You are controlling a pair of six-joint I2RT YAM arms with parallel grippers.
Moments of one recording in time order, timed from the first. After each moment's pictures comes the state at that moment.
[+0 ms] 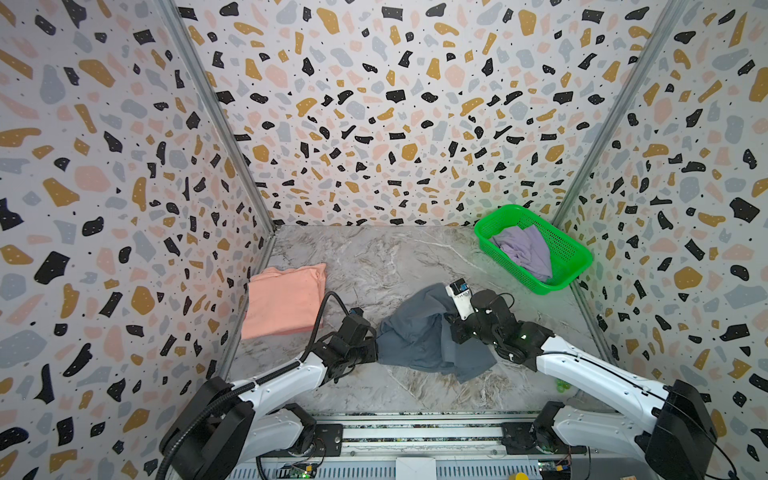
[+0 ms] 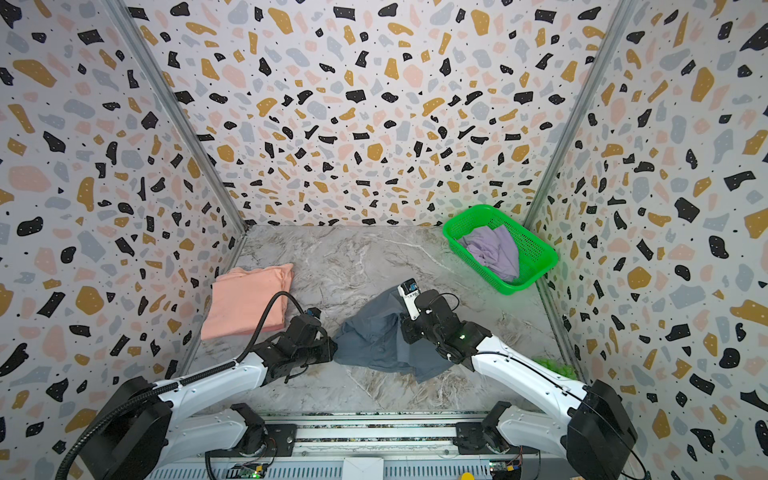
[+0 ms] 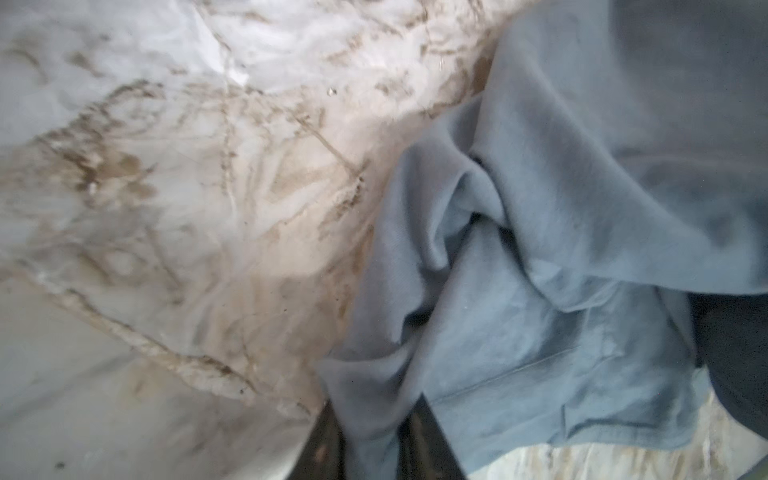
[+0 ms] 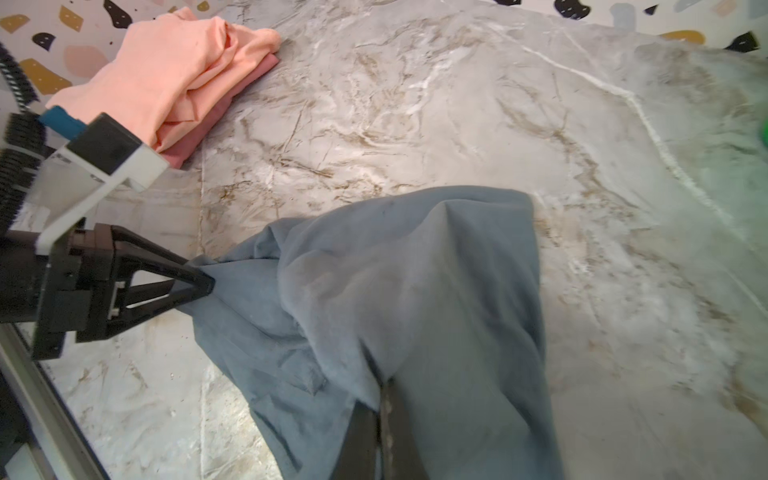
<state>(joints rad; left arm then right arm) -0.62 1.15 0.47 -0.20 0.02 -0.68 0.76 1.12 0.78 -0.27 0.02 0.19</state>
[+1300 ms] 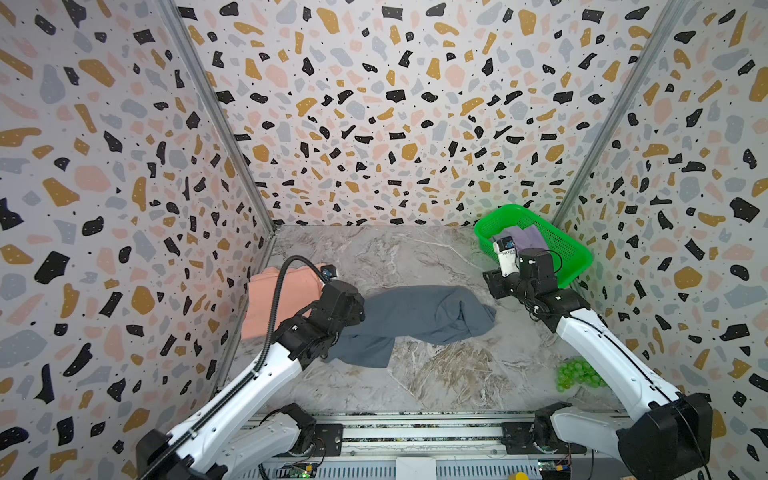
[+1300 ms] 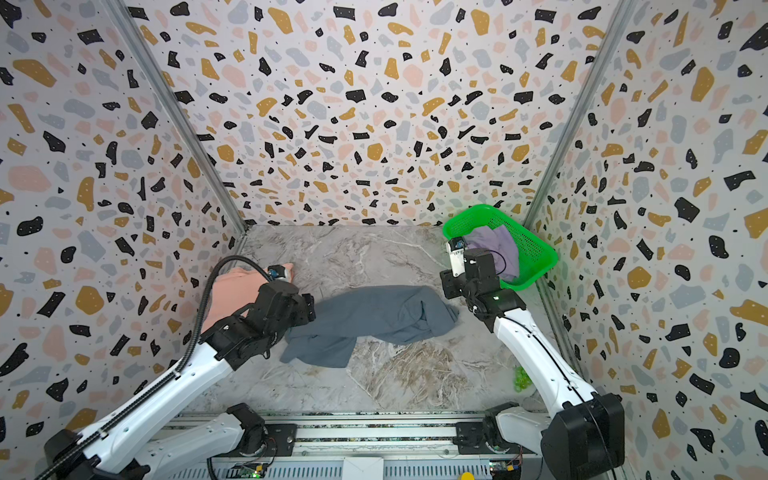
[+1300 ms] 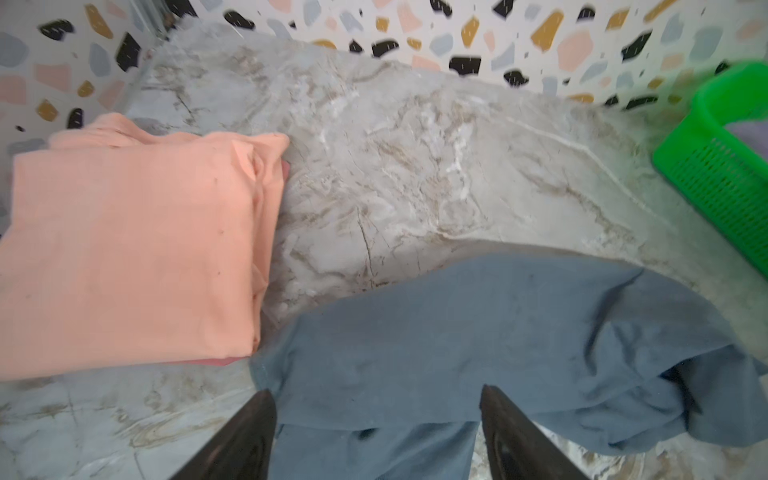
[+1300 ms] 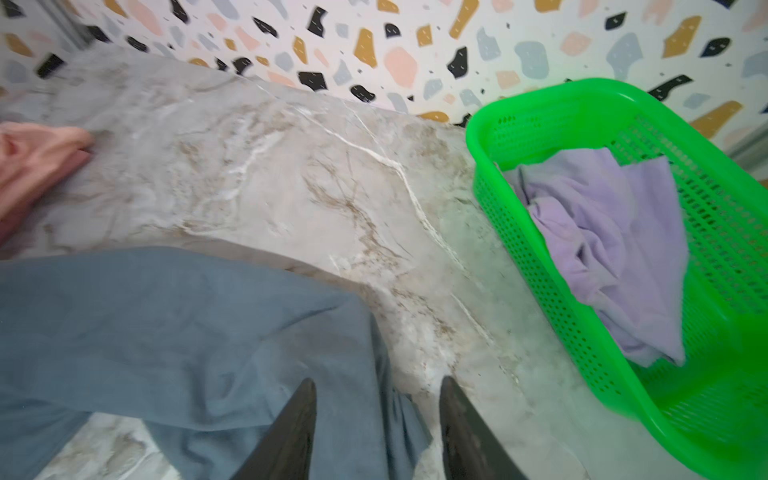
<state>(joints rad) -0.59 1.03 0.89 -0.66 -0.38 -0.56 0.32 1.16 0.98 -0.39 -0.08 0.01</state>
